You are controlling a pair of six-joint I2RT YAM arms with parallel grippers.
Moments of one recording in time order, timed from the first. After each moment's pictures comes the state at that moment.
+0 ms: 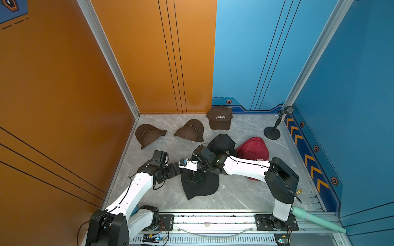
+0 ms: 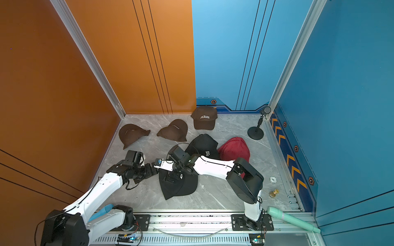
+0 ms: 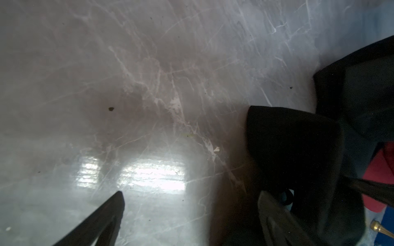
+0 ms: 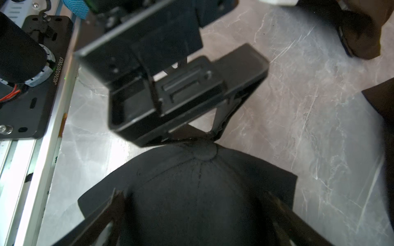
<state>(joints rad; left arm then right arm) -0.18 1.07 0.60 -0.62 0.20 -0.60 0.99 1.86 1.28 -0.22 -0.30 -0.44</state>
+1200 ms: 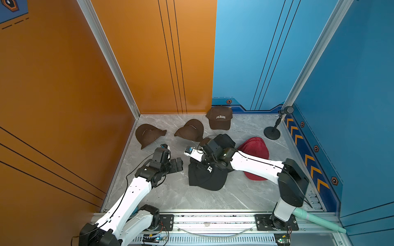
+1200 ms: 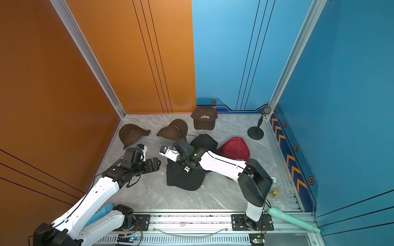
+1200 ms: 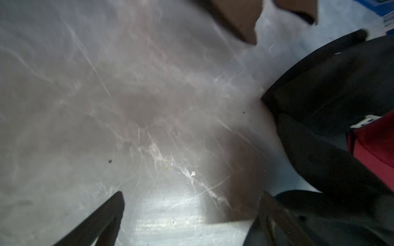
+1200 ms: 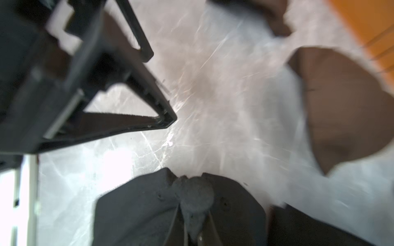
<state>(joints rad) -0.35 0.93 0.69 -0.56 -0.03 -0.43 0.92 1.67 1.32 -0.36 -0.13 -0.27</state>
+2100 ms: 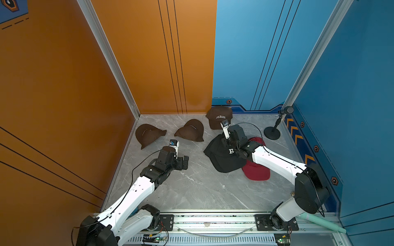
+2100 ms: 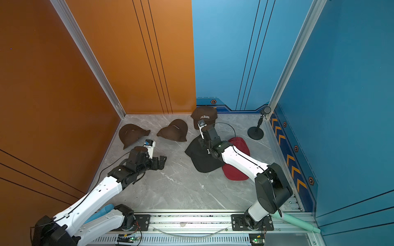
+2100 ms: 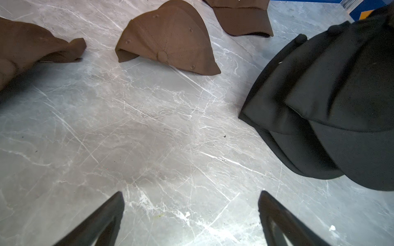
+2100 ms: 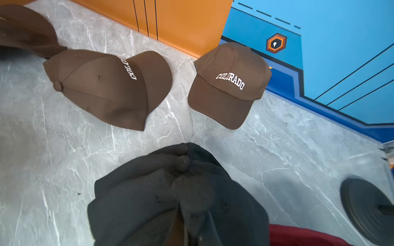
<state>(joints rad) -0.44 0.99 0.66 -0.36 -0.07 -0.28 0.61 1.59 1.14 -0.14 0.25 0.00</state>
